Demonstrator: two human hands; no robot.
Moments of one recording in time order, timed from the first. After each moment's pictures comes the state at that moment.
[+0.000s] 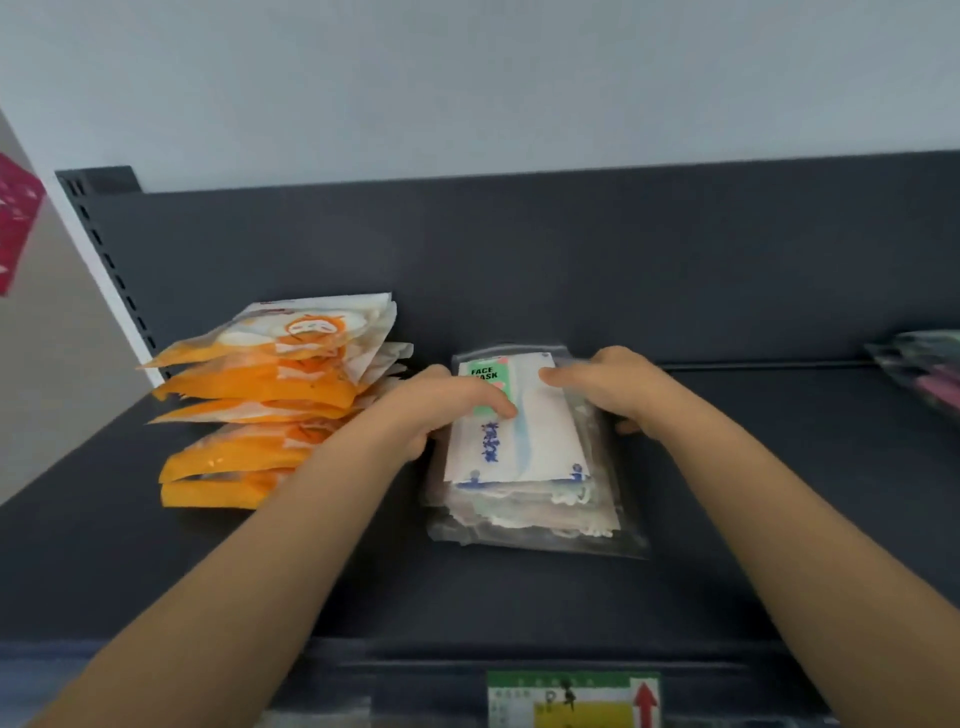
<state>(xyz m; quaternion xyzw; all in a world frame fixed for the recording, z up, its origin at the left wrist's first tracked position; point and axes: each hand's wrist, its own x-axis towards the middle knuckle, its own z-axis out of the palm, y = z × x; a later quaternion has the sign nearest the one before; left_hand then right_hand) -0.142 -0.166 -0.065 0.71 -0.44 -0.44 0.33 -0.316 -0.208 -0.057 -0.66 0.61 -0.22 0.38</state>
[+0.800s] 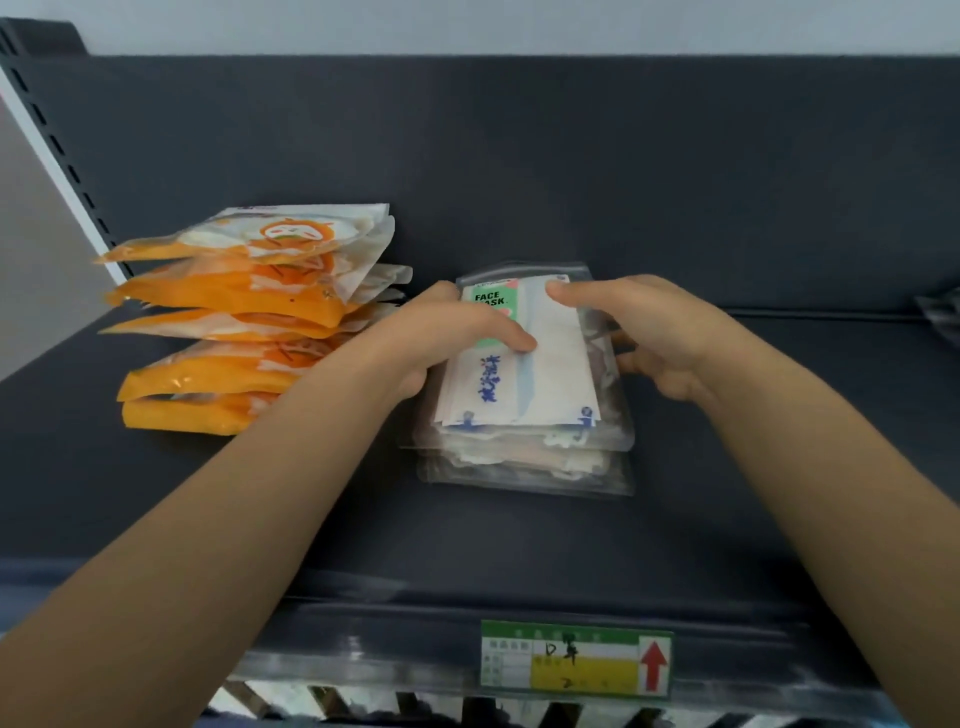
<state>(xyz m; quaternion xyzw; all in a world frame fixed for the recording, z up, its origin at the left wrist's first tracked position) -0.145 -0.158 -0.068 0.67 -0.45 -0.44 0.39 -0.314 -0.197 -0.061 -0.63 0.50 -0.29 0.52</state>
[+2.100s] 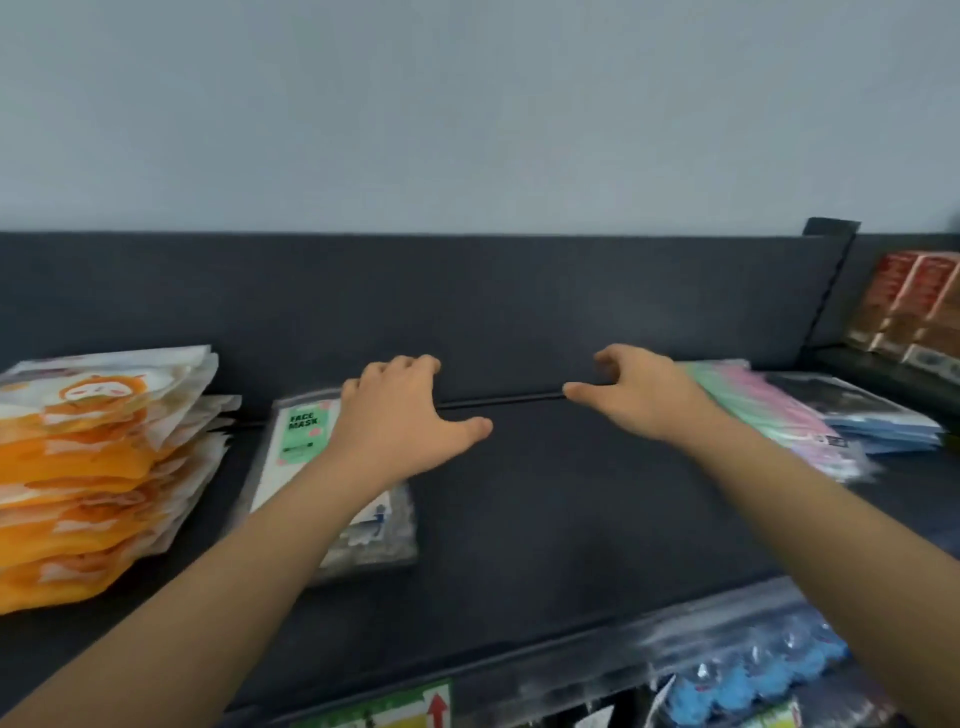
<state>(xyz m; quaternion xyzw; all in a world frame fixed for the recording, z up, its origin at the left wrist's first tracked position) -0.254 -0.149 -0.025 0.66 -0.72 -0.02 0.20 -0.474 -0.173 -0.009 -0.68 0.69 -0.22 0.09</state>
